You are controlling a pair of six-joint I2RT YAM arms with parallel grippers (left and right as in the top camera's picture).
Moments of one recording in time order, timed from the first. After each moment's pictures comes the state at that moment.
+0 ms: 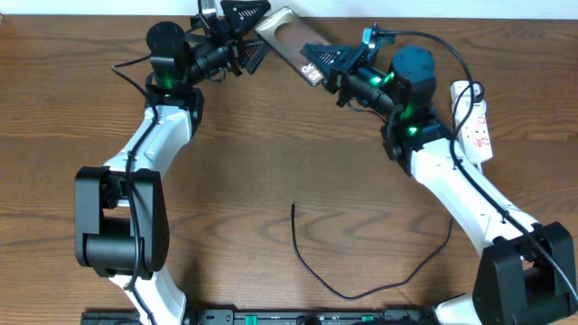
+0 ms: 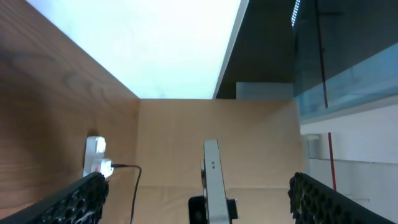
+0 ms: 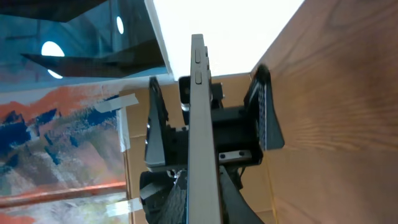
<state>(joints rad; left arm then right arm) -0.09 1.90 1.28 0.71 0.88 -1.64 0.36 1.64 1.15 0.44 -0.58 1.61</state>
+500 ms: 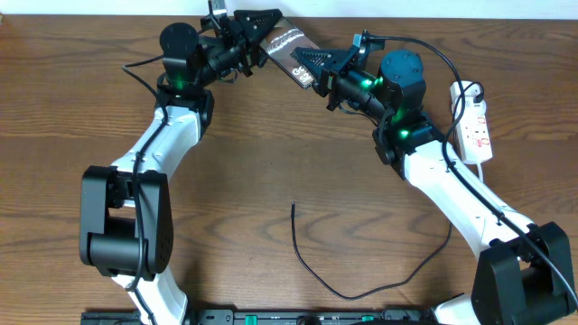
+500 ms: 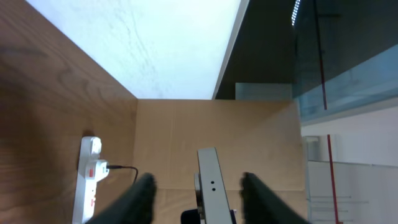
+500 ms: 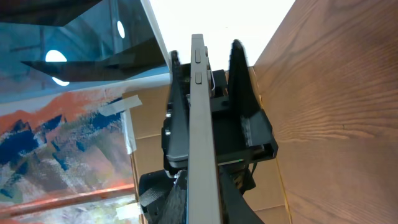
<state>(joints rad) -0.13 1.90 1.28 0.71 0.83 -1.64 0.39 1.64 1.15 0.44 -0.55 1.67</state>
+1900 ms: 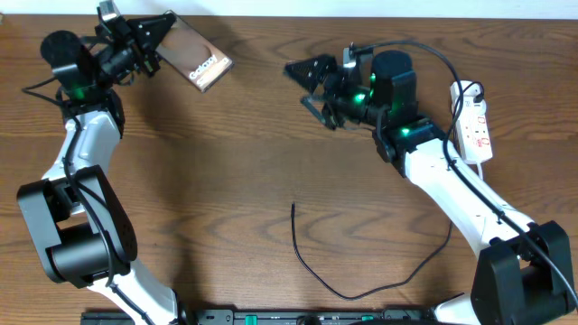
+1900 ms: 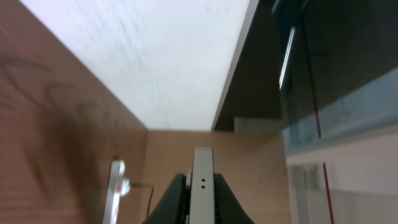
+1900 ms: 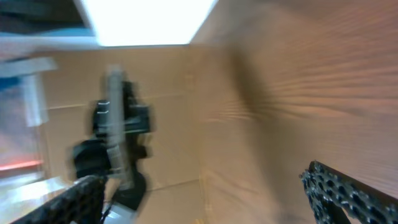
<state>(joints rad) 0.29 1.90 1.28 0.70 1.14 -1.66 0.39 1.65 1.16 0.09 -0.64 1.25</state>
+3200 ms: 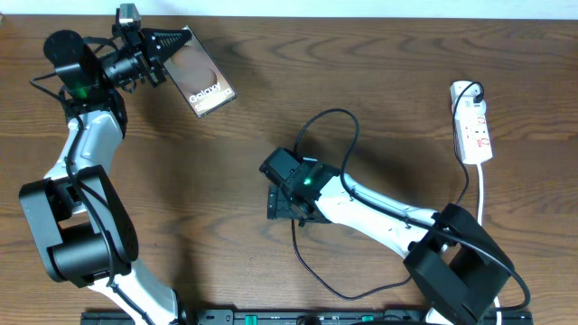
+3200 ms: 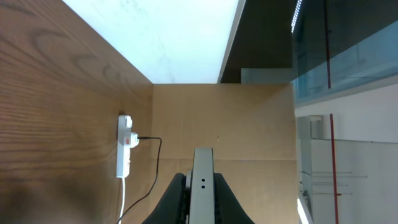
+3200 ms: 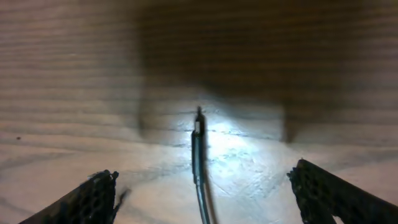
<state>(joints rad) 0.28 1.90 1.28 0.70 1.33 -1.63 0.86 1.84 1.17 -0.69 -0.01 0.95</state>
